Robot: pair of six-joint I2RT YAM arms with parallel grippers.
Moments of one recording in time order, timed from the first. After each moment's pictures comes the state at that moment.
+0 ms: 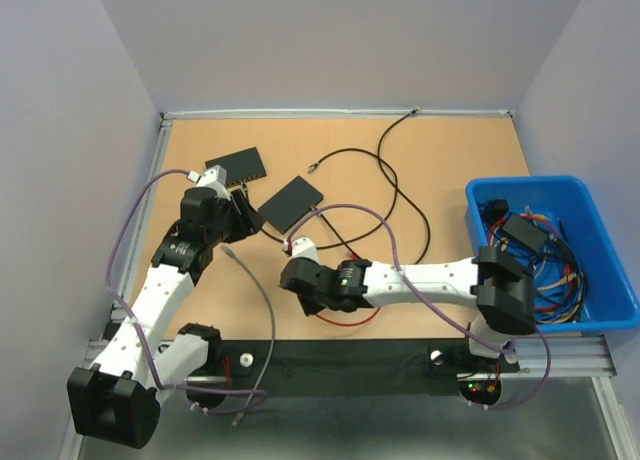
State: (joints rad) left arm -0.23 0.93 0.76 -0.41 0.12 -0.54; right arm 1.33 1.76 1.26 -0.52 0.31 0.73
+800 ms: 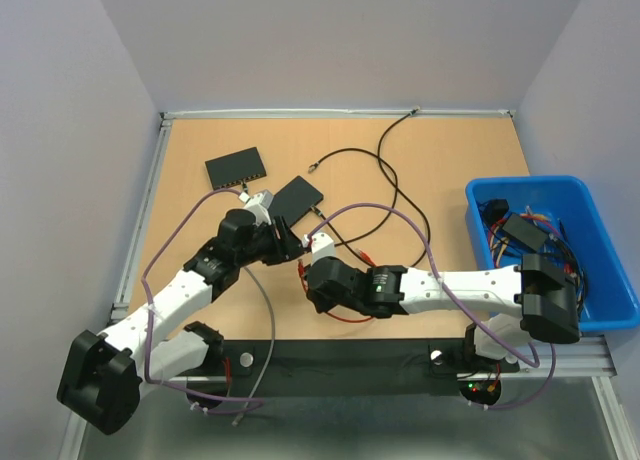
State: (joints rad) left arm -0.52 0.96 0.51 -0.10 0.29 -0.73; right arm 1.33 1.49 1.00 -0.27 0.34 0.66
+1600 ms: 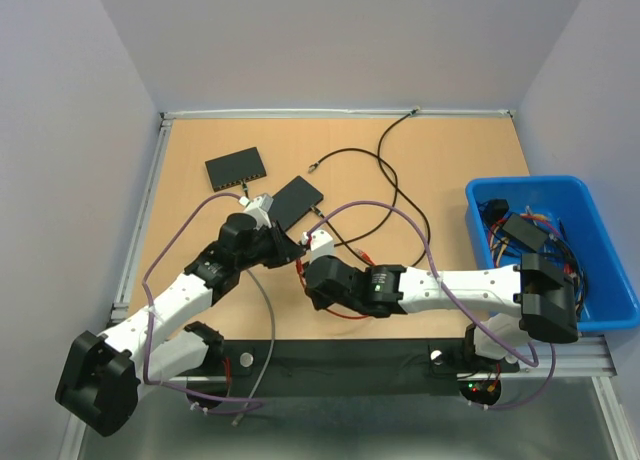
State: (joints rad) left arm -0.54 0.95 0.47 -0.06 0.27 -0.76; right arm 1.33 1.49 1.02 -0.27 0.38 0.65
